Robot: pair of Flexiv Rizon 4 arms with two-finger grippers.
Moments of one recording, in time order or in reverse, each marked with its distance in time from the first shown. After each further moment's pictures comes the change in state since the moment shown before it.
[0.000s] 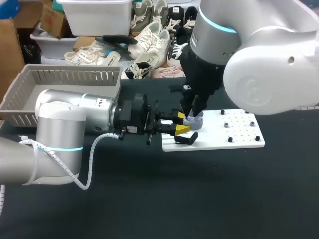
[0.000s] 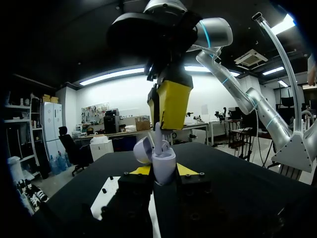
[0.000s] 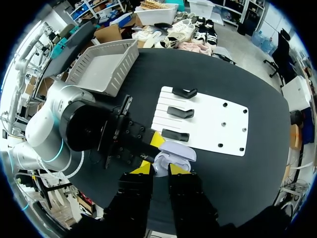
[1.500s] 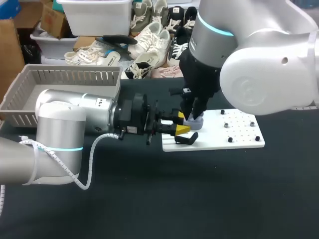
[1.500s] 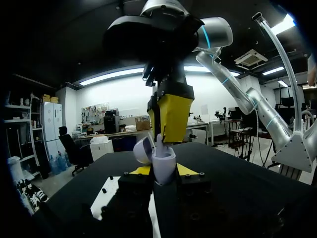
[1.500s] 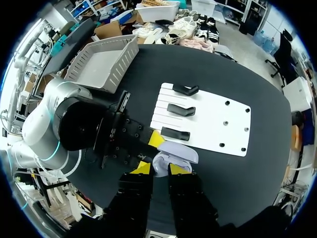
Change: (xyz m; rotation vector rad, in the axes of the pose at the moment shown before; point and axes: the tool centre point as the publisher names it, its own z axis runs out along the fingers) left arm 0.000 0.000 0.000 0.000 0.000 0.000; right arm 0.002 -0.002 0.011 0.001 0.025 -0.011
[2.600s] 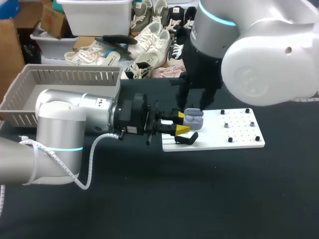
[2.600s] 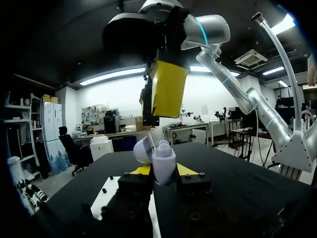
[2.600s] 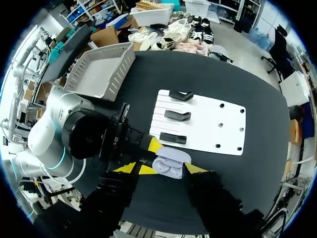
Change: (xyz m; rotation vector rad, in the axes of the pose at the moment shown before) left arm 0.000 0.000 0.000 0.000 0.000 0.000; right arm -0.013 -0.007 -0.022 0.004 -0.033 0.072
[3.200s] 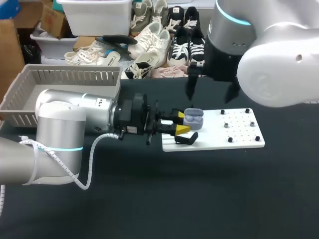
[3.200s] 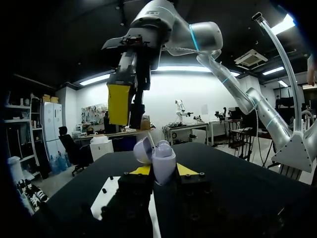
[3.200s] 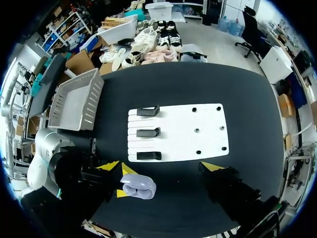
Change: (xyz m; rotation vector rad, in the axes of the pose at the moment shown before) left arm 0.000 0.000 0.000 0.000 0.000 0.000; right arm -0.027 -0.049 0.006 0.070 -0.069 0.220
